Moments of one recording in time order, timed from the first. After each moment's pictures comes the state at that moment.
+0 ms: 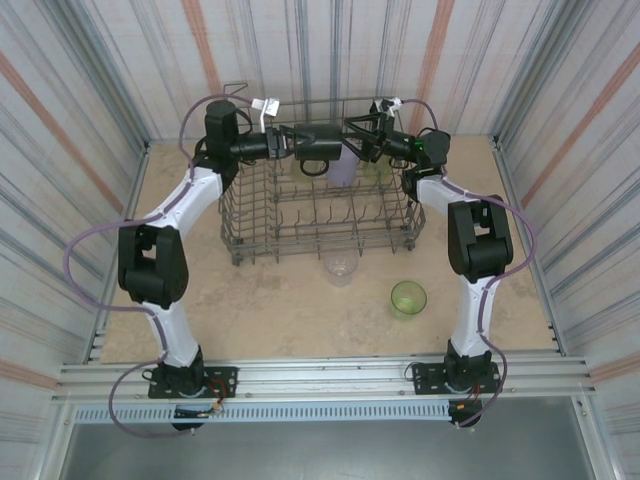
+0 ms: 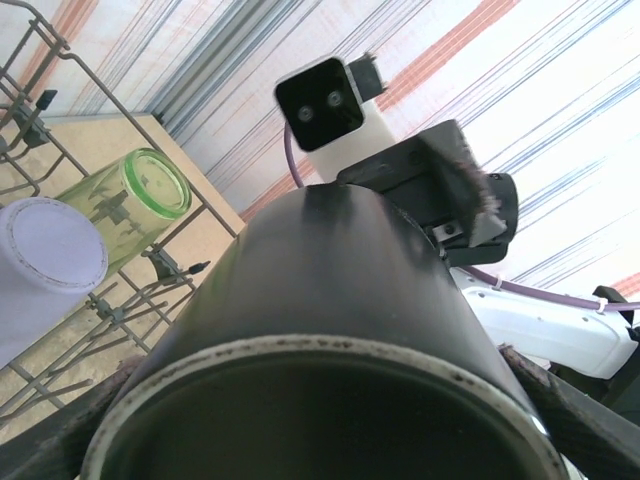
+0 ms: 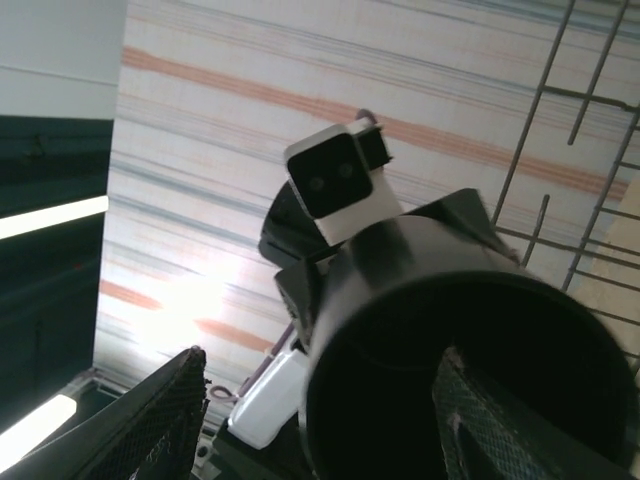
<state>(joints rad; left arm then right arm) -0.25 1.86 1.58 0.14 1.07 -0.66 0.21 2.08 1.47 1.28 -1.12 1.95</state>
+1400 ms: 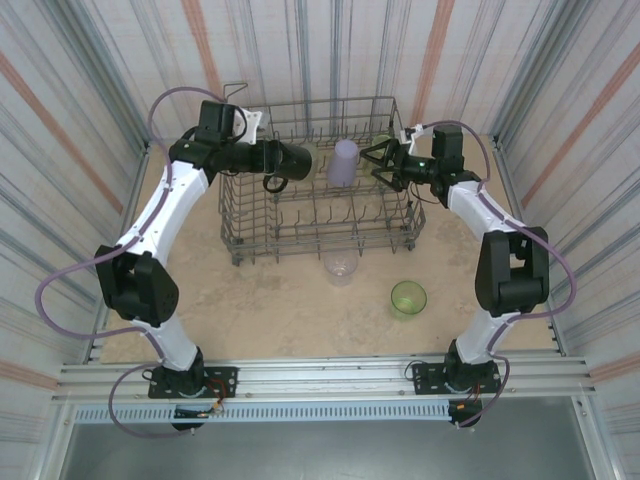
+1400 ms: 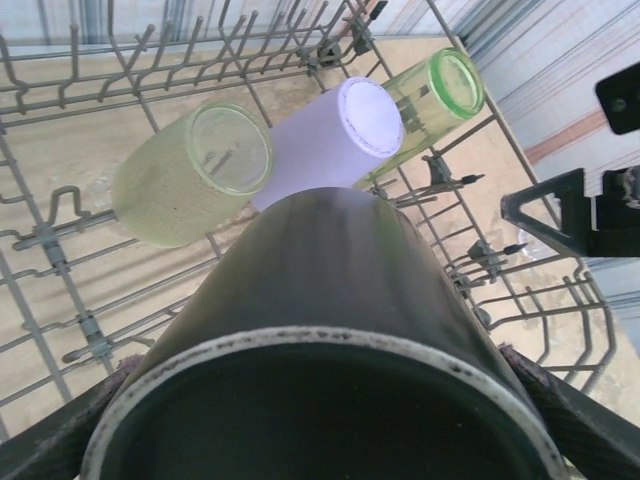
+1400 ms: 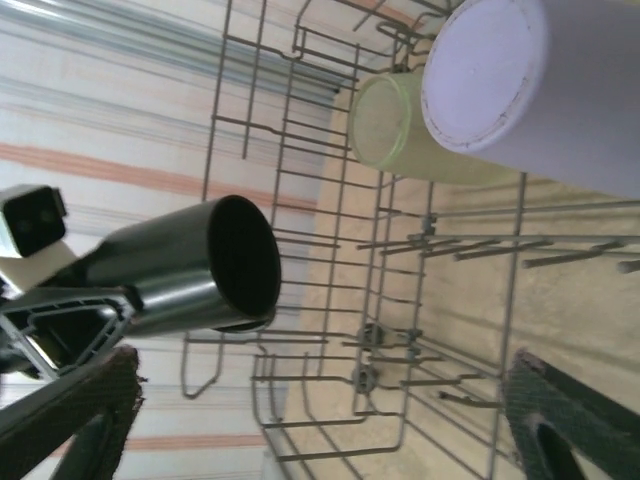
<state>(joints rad) -0.28 1.73 1.74 -0.72 0.46 -0.19 0.12 1.74 1.31 -0.04 -0.93 0.84</state>
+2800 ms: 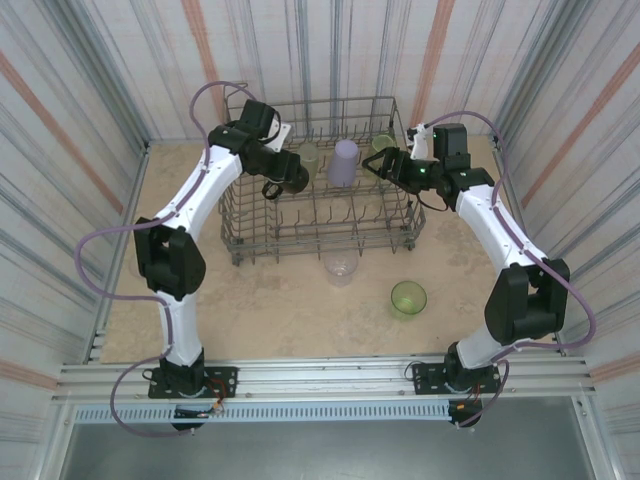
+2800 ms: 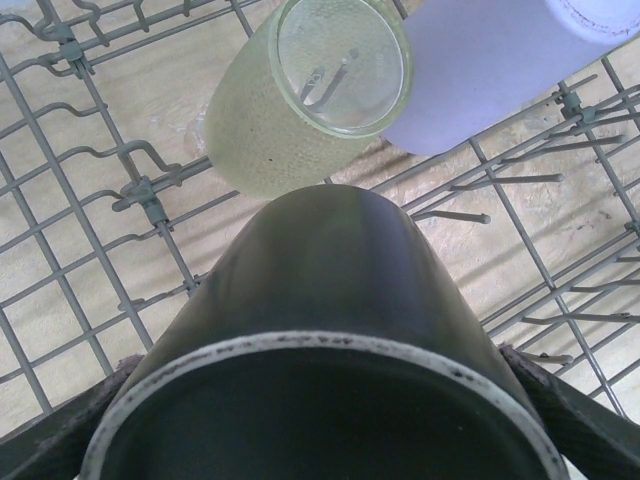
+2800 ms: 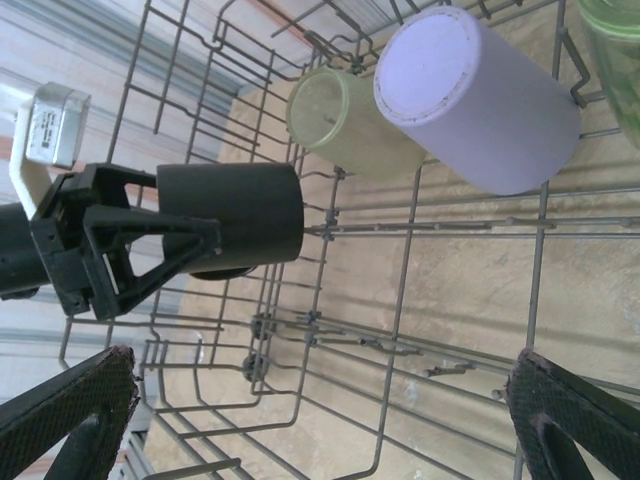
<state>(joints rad) -0.38 1.99 2.00 -0.96 0.13 -0.04 0.18 1.55 1.35 -0.41 -0.65 0.54</state>
